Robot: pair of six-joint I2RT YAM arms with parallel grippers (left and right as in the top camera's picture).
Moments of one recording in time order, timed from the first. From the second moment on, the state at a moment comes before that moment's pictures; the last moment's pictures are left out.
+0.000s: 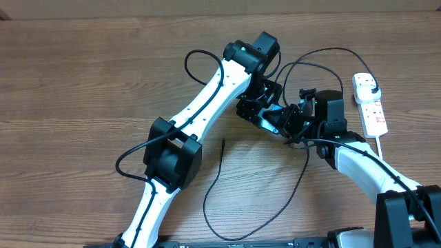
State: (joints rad) left arm -0.64 2.36 2.25 -1.32 0.41 -1.60; right arm 0.15 1.52 0.68 0.07 -0.67 0.90
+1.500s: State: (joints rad) left arm -0.42 2.36 2.60 -1.47 0.33 -1.33; right arm 0.15 1.52 0.68 0.51 -0.69 2.09
